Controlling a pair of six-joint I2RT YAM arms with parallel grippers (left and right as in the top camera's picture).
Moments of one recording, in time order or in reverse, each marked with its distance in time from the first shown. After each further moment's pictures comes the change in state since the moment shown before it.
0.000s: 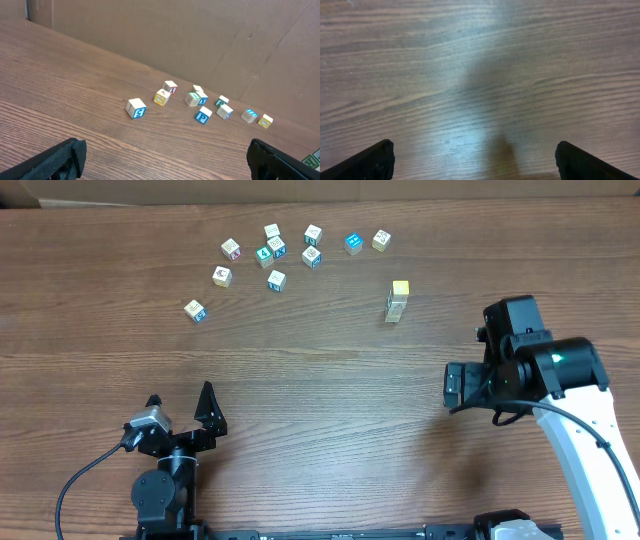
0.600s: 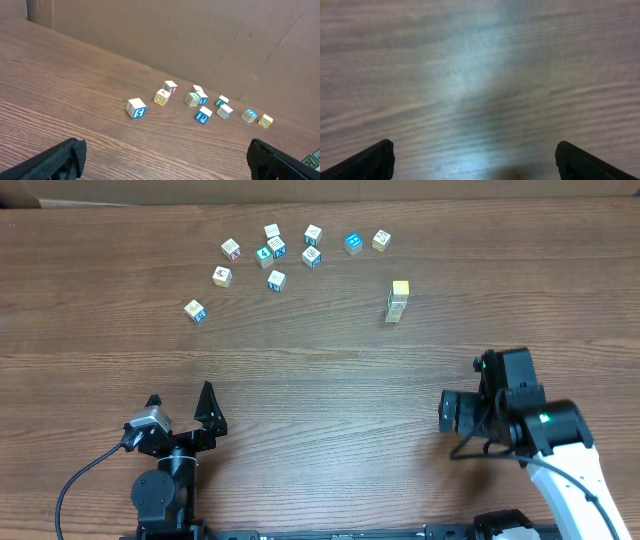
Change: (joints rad) left arm 0.000 0.000 0.000 -0.001 0.000 0.000; right arm 0.000 -0.242 -0.402 0.307 0.000 0.000
